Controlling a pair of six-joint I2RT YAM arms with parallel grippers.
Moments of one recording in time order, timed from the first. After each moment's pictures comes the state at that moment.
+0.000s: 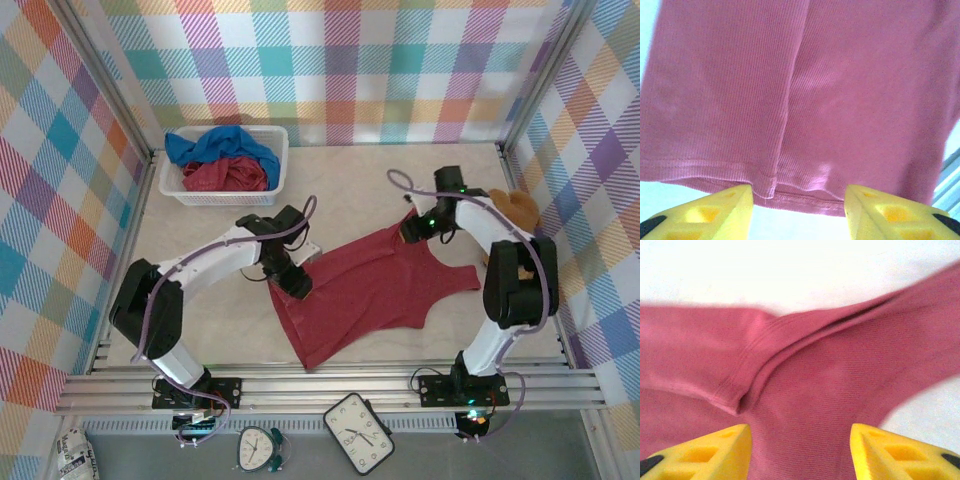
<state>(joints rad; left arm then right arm) -0.65 1.62 1.22 -0.97 0.23 0.05 0.09 1.73 1.24 -0.68 -0.27 -0.31</state>
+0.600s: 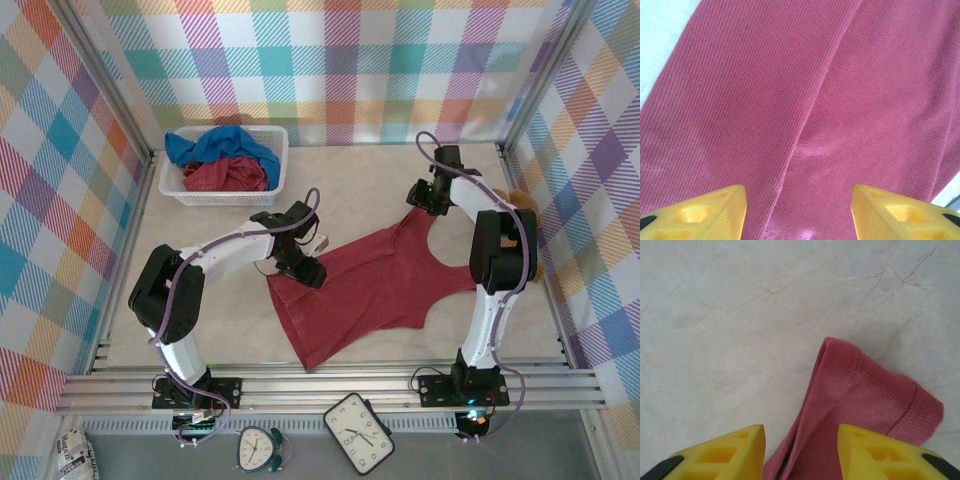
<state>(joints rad) -0.65 1.76 1.25 -0.84 0.26 -0.16 0.06 2.05 1.56 -0.59 -0.18 0.44</state>
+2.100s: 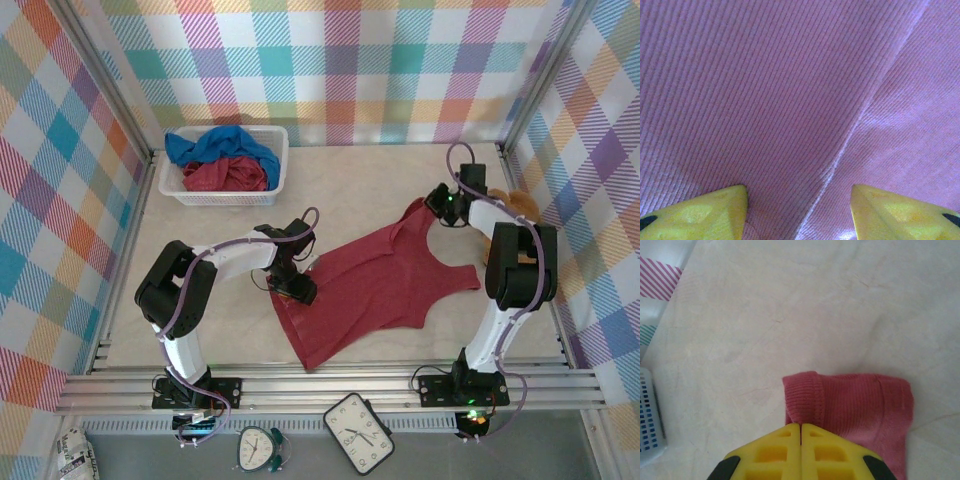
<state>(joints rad) -0.65 1.80 1.13 -0.83 0.23 -0.17 -0.07 1.88 1.19 -0.17 -0.39 0.70</state>
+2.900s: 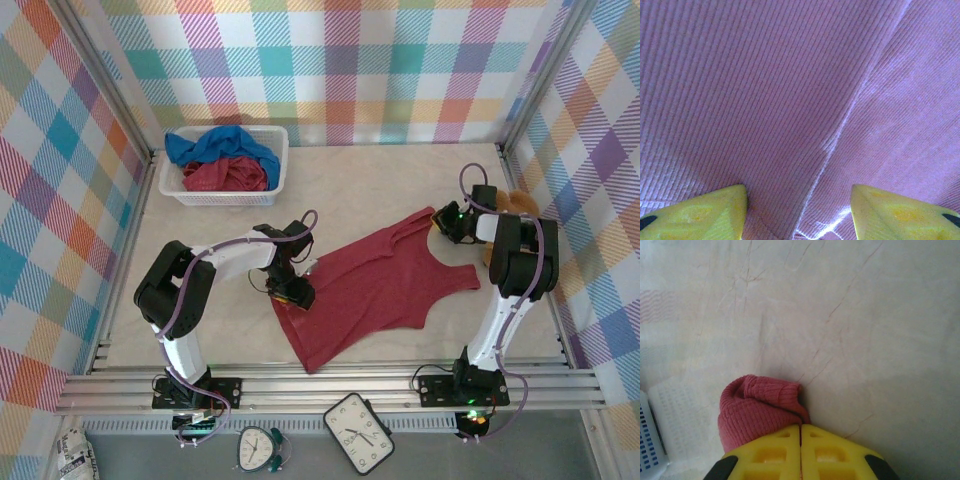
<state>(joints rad) -0.64 1.80 1.13 -0.90 0.27 -0.15 -0.17 1.99 1.09 -0.01 -0.48 0.78</state>
